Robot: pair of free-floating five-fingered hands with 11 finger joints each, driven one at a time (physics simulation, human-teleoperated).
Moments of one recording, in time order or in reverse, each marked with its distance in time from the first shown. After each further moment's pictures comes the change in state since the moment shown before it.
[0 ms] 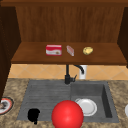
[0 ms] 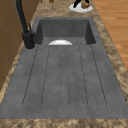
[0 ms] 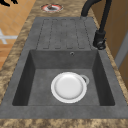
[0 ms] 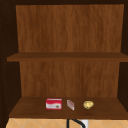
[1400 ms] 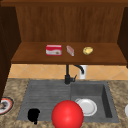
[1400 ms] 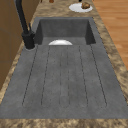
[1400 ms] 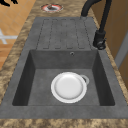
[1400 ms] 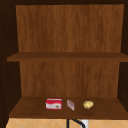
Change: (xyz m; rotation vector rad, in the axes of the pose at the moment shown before) left hand 0.000 0.000 0.000 0.000 0.000 0.000; right hand 0.028 -0.017 0.075 0.008 0.019 0.021
